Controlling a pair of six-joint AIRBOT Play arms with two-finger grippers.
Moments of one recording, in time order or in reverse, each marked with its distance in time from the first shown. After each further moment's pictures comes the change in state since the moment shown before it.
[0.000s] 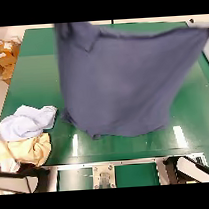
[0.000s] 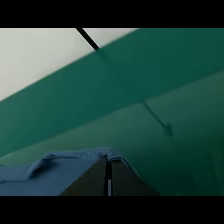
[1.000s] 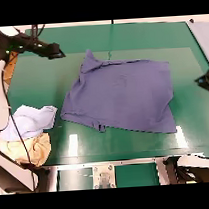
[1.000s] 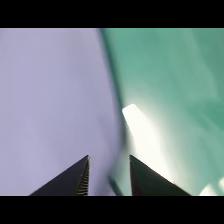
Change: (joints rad) left arm 0.212 -0.234 0.061 -0.043 -0.598 -0.118; right arm -0.321 -0.240 -0.128 -0.276 0.366 -0.041
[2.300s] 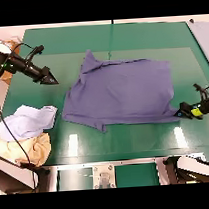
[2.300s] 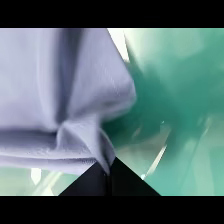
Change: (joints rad) left arm 0.111 0.059 -0.290 0.003 -0.234 0.029; right arm 0.148 0.121 -0.379 -0.193 -0.007 -0.097
